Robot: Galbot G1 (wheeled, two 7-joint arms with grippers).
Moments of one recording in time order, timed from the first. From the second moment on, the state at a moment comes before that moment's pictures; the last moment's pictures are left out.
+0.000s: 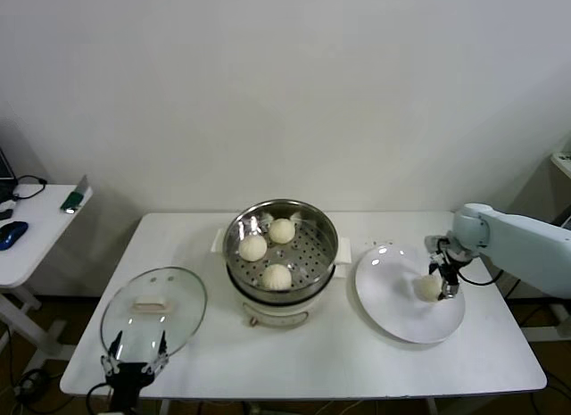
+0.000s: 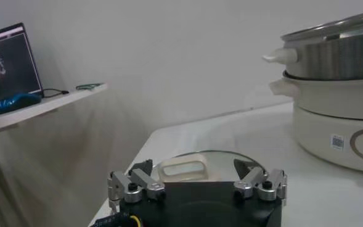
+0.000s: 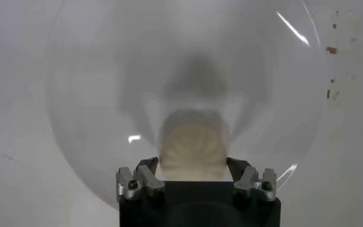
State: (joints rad) left arm 1.73 -1.49 -0.73 -1.90 0.04 -0.10 -0.03; right arm 0.30 0.75 -1.41 1.00 0.21 -0.20 -0.96
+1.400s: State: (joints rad) left arm 1.72 -1.47 -0.72 -1.93 0.03 -0.09 -0.03; right arm 1.08 0.91 -1.80 1.39 0.69 -0.26 -0.98
